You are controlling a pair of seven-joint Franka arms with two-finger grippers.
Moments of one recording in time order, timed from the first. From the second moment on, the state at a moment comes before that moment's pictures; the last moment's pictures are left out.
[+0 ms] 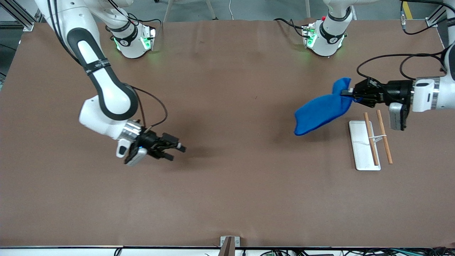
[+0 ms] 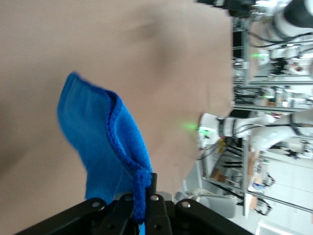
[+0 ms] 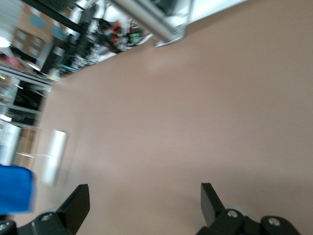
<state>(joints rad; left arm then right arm) 0.06 0.17 0.10 -1.76 -0.76 1.40 0.59 0.05 0.44 0.26 -1.89 1.15 2.56 -0.80</state>
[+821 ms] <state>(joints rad) 0.06 0.40 0.38 -1.59 -0.56 1.43 0.79 0.05 0.30 -0.05 -1.72 0.20 2.13 -0.31</state>
